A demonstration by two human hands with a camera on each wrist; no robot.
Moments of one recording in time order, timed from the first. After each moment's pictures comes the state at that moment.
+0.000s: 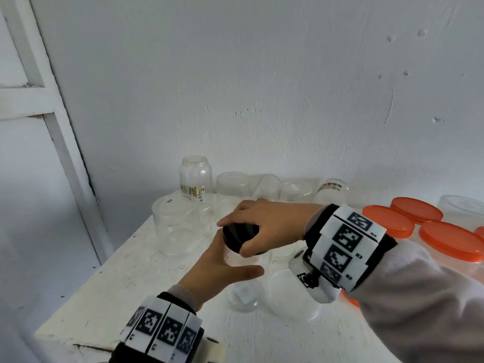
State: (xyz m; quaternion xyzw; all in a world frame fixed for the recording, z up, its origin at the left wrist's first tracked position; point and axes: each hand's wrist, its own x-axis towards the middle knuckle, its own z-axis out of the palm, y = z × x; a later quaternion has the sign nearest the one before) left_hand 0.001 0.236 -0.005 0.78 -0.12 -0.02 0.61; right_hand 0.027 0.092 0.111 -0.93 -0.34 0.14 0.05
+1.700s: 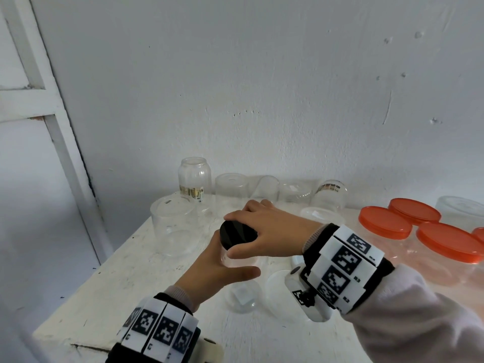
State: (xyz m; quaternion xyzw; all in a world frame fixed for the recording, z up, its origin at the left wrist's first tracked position) left_hand 0.000 0.237 -0.005 0.78 -0.12 -0.02 0.61; right_hand 0.025 0.084 0.086 -0.94 -0.32 0.05 0.11
